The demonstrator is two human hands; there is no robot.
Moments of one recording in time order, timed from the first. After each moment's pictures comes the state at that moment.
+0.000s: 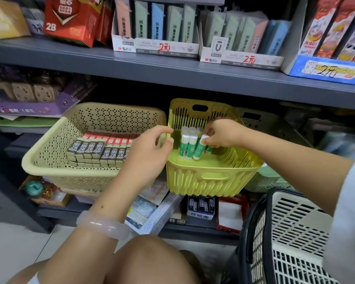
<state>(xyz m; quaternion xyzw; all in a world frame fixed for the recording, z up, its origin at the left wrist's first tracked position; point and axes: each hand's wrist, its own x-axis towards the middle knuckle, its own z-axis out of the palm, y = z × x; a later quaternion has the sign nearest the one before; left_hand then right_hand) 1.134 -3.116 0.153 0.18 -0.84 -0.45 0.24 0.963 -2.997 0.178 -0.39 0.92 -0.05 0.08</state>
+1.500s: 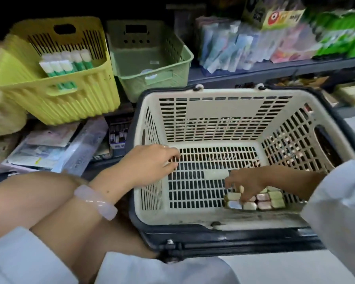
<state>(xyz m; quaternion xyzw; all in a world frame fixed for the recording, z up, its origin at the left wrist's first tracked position) 1.148 -2.869 0.075 -0.19 -0.97 -0.09 -0.11 1.081 -2.601 0.006 -0.33 0.81 0.11 0.47</state>
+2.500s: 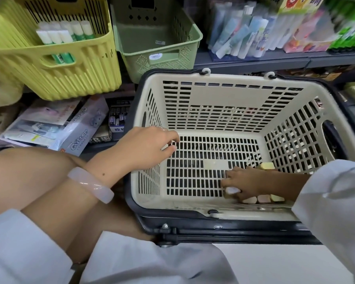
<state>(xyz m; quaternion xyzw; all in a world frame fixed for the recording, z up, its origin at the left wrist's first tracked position) 1.150 -2.872 0.066 -0.18 -0.98 -0.10 -0.06 1.094 -2.580 -0.039 -0.46 0.79 0.22 0.33</state>
